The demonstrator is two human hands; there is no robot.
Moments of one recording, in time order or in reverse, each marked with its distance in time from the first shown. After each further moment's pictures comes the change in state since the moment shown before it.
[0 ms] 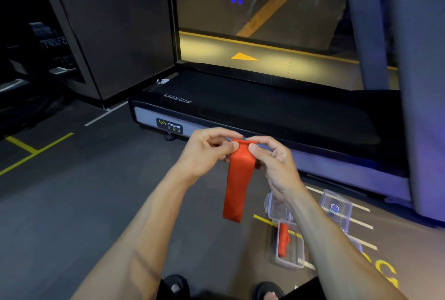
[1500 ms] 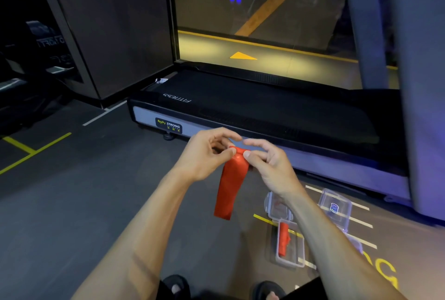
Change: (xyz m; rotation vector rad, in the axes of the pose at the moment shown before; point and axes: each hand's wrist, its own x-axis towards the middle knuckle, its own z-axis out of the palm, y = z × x) left_hand -0.001 -0.003 -0.011 0.316 -0.068 0.080; right_hand 0.003 0.012 -0.004 -0.247 -0.065 0.012
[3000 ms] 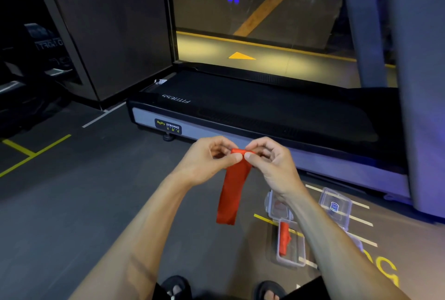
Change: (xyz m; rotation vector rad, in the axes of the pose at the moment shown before) left_hand -0.006 -0.001 0.004 -0.127 -0.067 -0.152; right_hand -0.003 -0.006 0.000 -0.018 0.086 -0.065
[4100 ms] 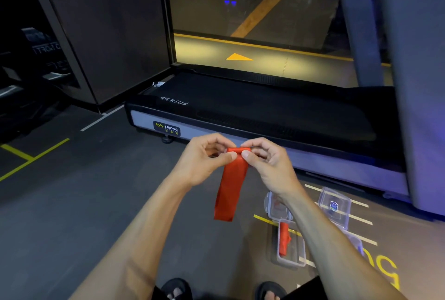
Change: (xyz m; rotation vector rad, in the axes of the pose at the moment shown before) left_hand 0.000 -0.001 0.001 -0.015 0.075 0.092; right_hand 0.002 0.001 -0.002 -0.031 -0.032 -0.034
